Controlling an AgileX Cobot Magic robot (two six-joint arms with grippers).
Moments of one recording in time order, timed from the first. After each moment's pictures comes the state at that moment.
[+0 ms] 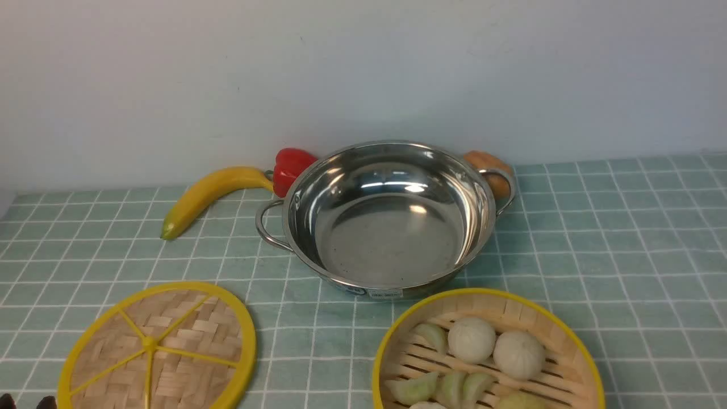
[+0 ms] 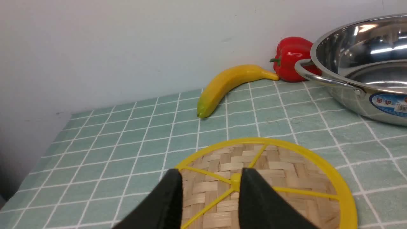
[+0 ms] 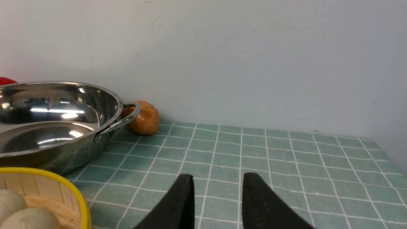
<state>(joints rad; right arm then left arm) 0.06 0.00 0.01 -0.05 0.22 0.10 0.03 0.00 0.01 -0.07 0.26 0.25</state>
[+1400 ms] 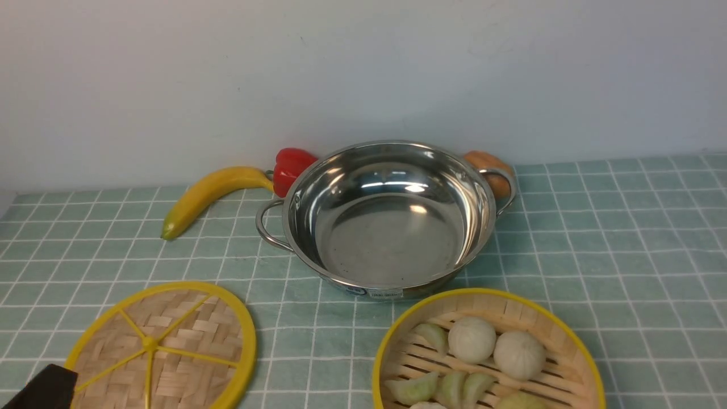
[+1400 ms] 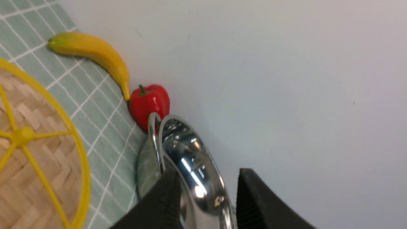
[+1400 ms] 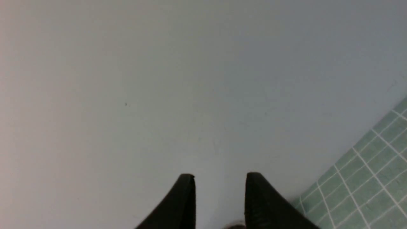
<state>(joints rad) 0.06 0.00 0.01 0.48 -0.06 0.52 0.02 0.00 0.01 -0.99 0.14 -0.09</state>
